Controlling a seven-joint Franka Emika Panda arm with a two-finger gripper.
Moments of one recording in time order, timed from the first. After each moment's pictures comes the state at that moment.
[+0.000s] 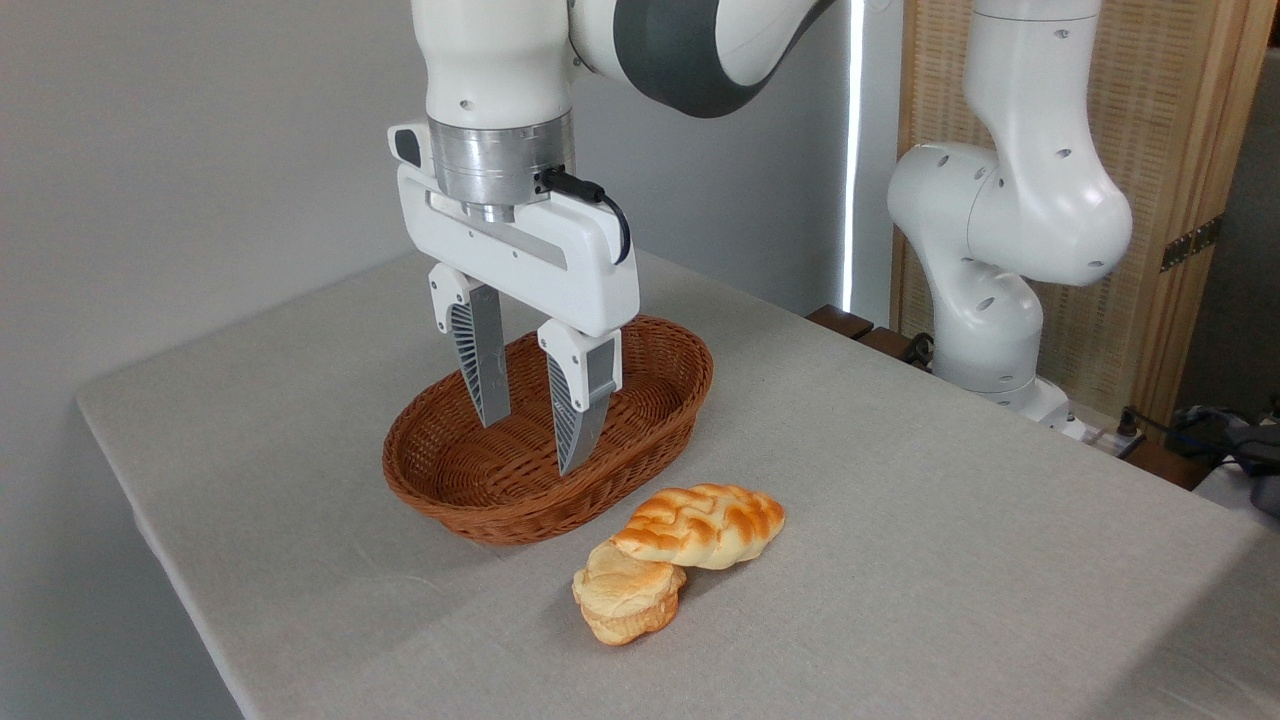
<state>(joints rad) -0.01 -0.09 -0.01 -1.91 -0.07 1.91 0.65</state>
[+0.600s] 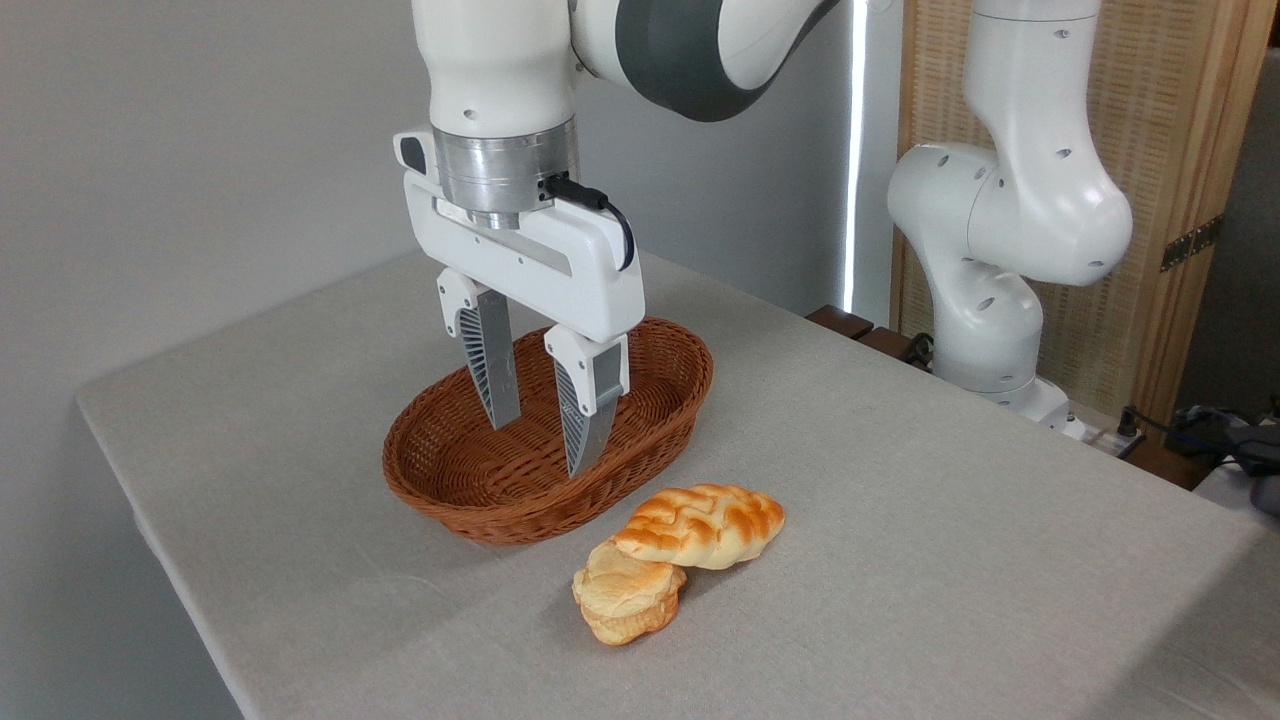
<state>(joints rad) -0.01 -0.09 -0.01 -1.91 -0.07 1.89 0.66</state>
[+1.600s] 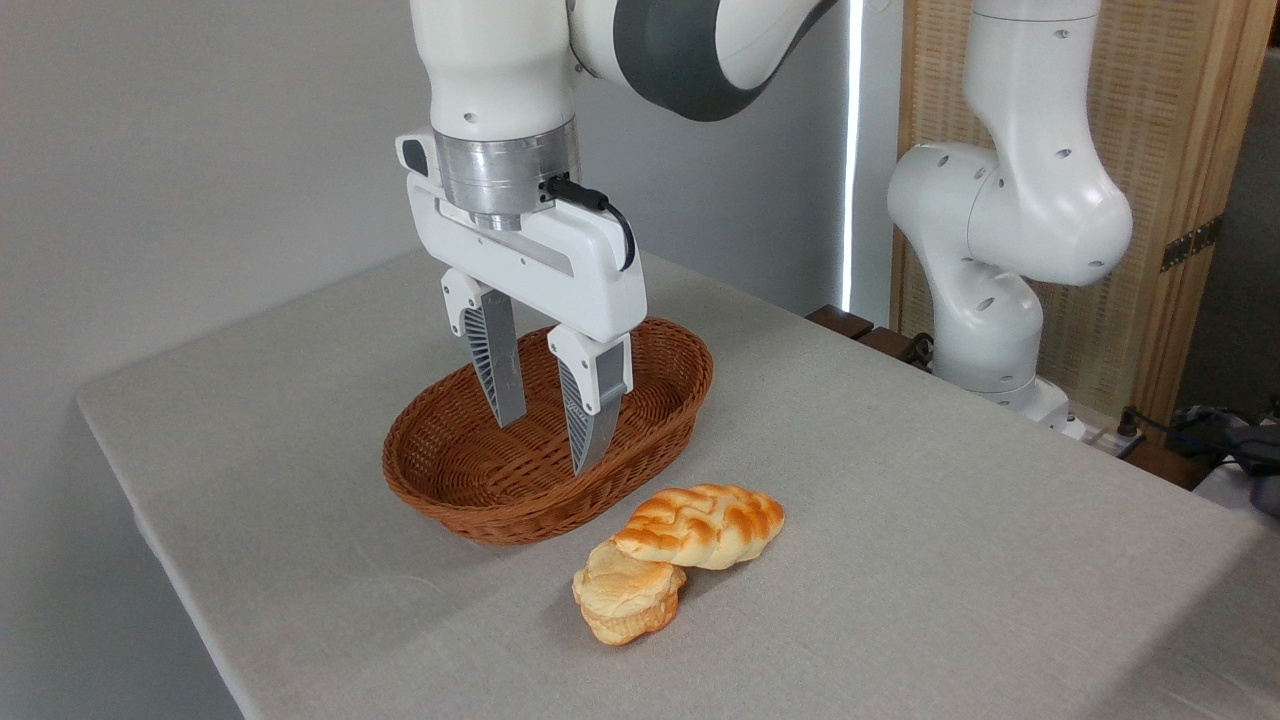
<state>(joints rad) -0.01 -0.09 -0.01 -1.91 -0.07 1.87 0.67</state>
